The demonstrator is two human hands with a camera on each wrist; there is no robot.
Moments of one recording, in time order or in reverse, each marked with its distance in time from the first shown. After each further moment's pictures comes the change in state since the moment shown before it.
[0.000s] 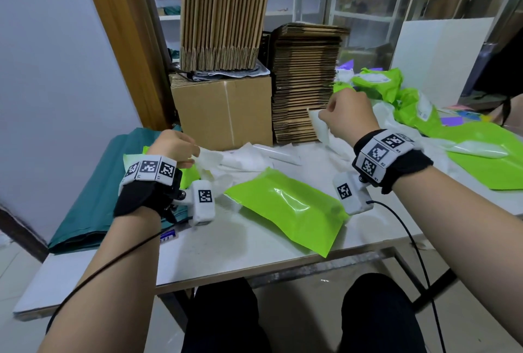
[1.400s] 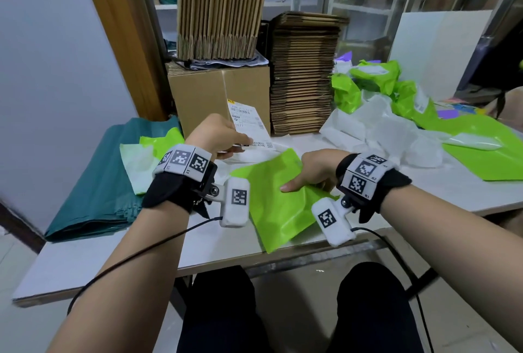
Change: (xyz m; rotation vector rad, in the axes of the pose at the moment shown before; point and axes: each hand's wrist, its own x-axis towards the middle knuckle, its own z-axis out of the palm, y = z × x) left_hand -0.056 0.040 0.050 -0.037 -0.216 0.192; right_hand -0.062 -0.009 0.042 -0.240 -0.930 0.123
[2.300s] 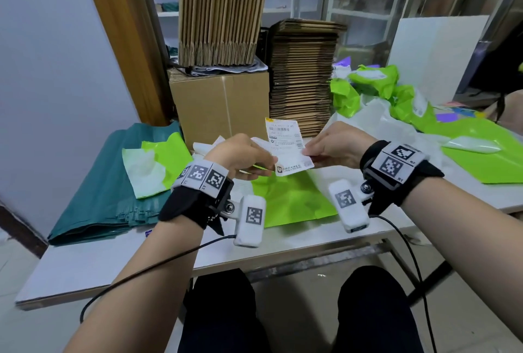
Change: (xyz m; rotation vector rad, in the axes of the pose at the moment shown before) left_hand -0.012 0.002 0.032 -0.068 -0.267 -0.056; right_hand -0.015 0.020 -0.031 0.940 0.233 -0.085
